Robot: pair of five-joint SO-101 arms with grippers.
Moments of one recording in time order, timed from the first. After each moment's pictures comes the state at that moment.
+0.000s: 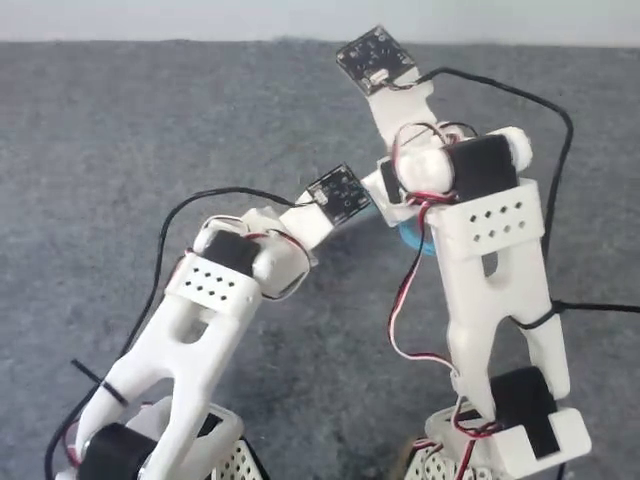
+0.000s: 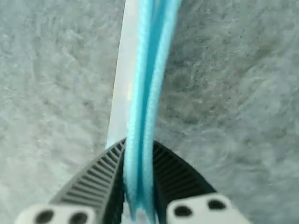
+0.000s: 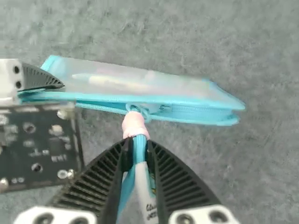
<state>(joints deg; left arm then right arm) 17.0 -25.1 42.6 61.0 -23.6 -22.2 -7.0 -22.4 100.4 17.0</state>
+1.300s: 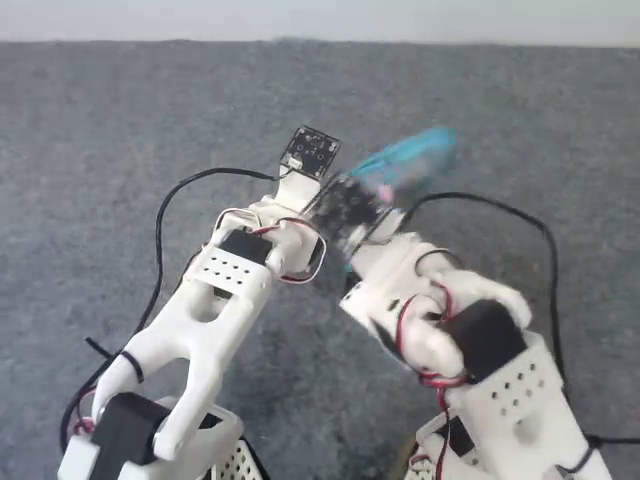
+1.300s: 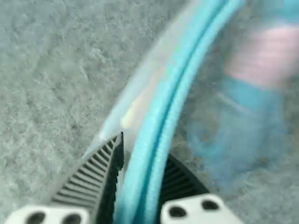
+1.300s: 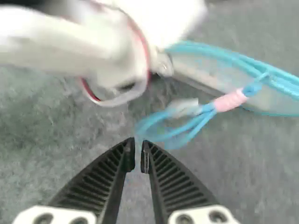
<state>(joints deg) 16.1 -14.7 45.8 37.4 1.4 -38.7 -49.6 26.8 81.7 17.4</state>
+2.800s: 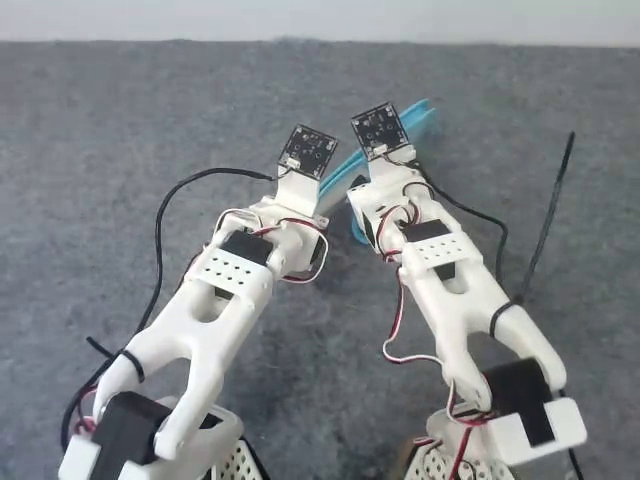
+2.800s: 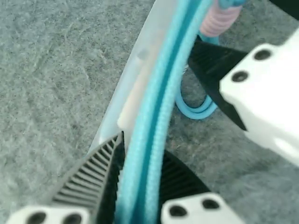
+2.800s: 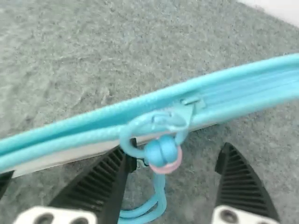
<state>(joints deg) 16.4 -14.5 46.4 36.6 3.4 -20.1 -4.7 39.6 12.2 8.7</state>
